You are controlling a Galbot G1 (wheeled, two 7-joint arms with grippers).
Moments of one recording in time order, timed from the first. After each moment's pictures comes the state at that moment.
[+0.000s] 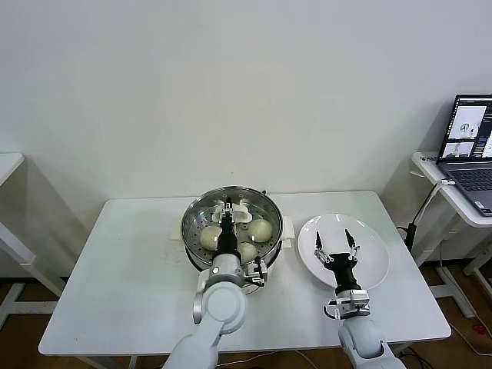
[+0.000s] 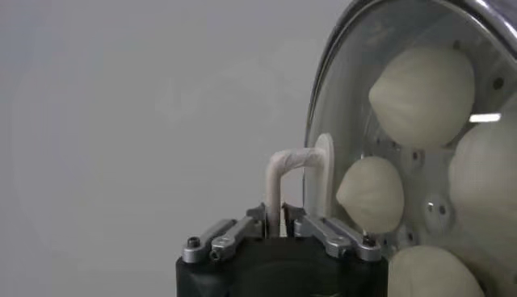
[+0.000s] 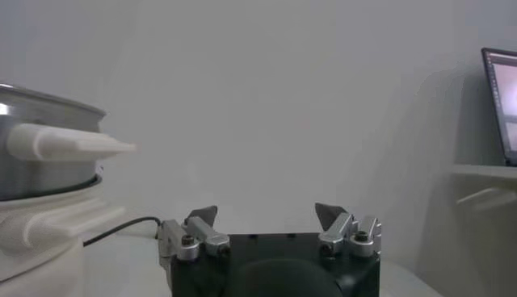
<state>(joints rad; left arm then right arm) 1.02 -1.52 0.01 -1.81 1.63 0.56 0.32 -1.17 1.26 0.38 1.45 0.16 0.37 0.15</state>
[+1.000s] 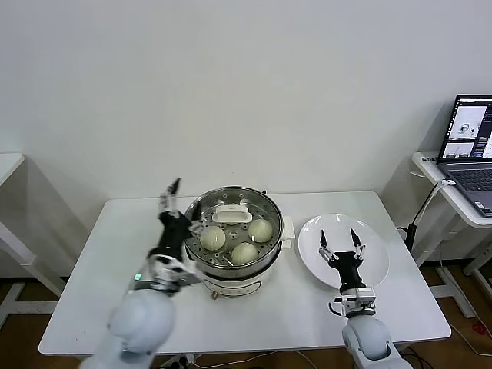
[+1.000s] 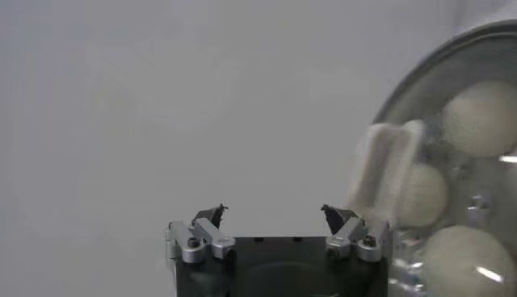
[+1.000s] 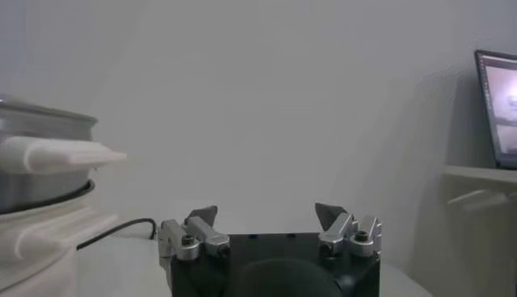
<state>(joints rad) 1.15 -1.25 -0.25 -2.18 0.86 0.47 0.16 -1.21 1.22 0.38 1.55 0.24 0.29 0.18</state>
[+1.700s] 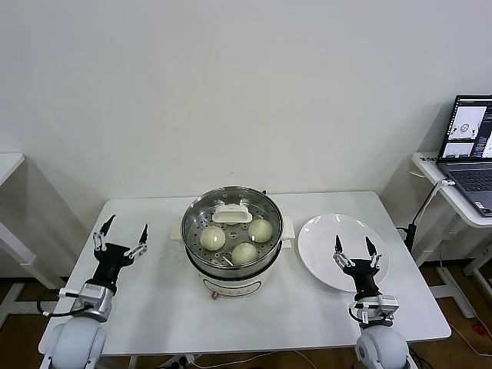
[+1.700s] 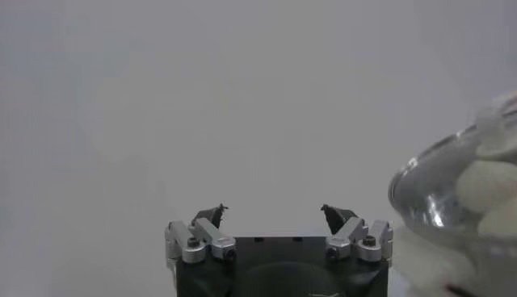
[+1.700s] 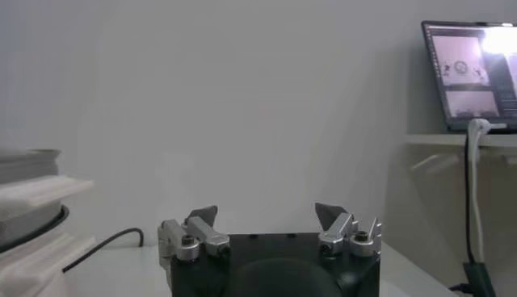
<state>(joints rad) 1.38 -1.22 -0.66 -1.91 0.03 -0.02 0.05 -1.32 1.18 0.45 1.66 0.39 0.24 0.17</state>
